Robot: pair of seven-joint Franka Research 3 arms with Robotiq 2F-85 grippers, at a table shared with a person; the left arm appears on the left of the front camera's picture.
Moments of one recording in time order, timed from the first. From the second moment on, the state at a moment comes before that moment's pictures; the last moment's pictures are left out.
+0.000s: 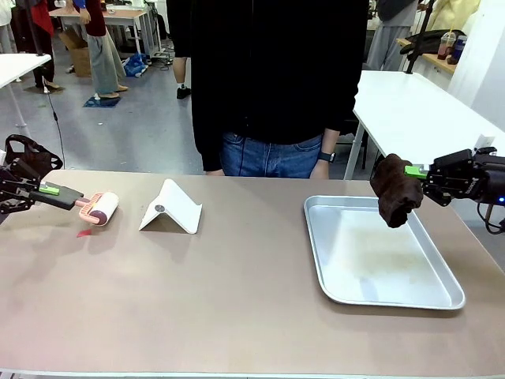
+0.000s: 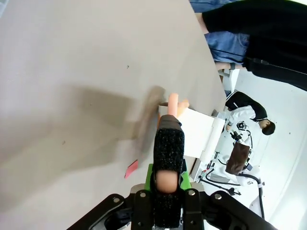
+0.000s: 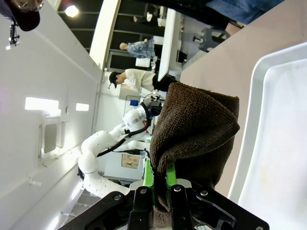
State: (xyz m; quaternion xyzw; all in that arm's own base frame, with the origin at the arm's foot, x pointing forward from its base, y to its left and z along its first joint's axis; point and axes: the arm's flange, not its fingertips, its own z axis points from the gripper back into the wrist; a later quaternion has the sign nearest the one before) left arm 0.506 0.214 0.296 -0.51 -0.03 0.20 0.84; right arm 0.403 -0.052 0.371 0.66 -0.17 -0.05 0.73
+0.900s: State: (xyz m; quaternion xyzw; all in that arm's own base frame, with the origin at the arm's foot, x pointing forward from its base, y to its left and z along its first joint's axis) left arm 0.326 0.297 0.386 -0.53 -0.17 0.15 0.82; right arm 0.403 -0.052 0.371 0.66 -0.17 -0.05 0.73
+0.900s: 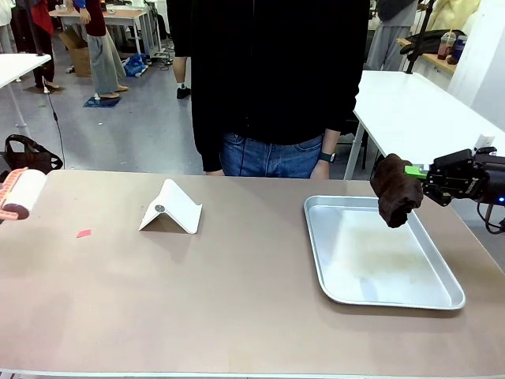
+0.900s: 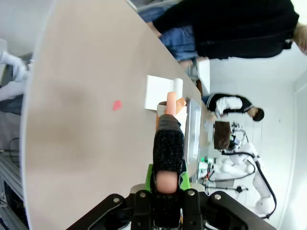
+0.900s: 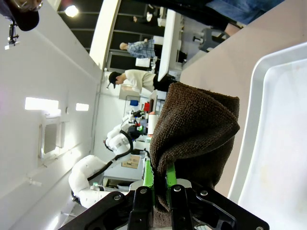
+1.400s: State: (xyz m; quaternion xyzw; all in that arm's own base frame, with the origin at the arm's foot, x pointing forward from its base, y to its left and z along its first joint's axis) left arm 0.303 0.311 0.362 -0.53 -0.18 0.18 0.81; right arm 0.403 -0.052 0.371 0.66 -0.17 -0.05 0.73
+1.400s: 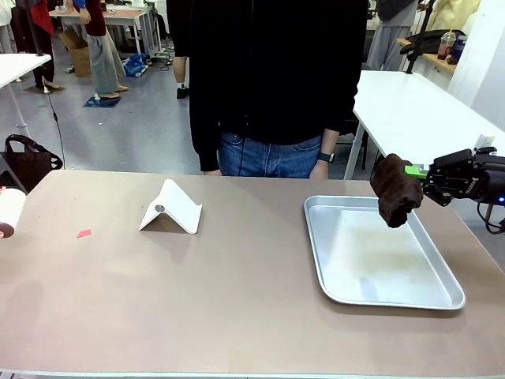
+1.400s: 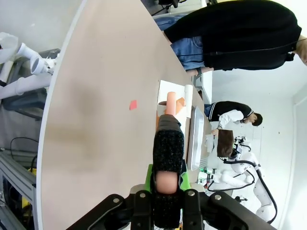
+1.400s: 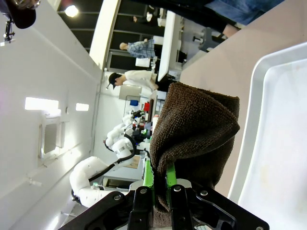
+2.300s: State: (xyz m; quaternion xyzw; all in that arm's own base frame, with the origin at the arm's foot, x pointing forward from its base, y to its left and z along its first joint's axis) left arm 0.365 0.268 0.328 -0.43 -0.20 0.20 0.86; right arm 0.403 -0.052 0.371 0.66 -0.17 -0.05 0.73
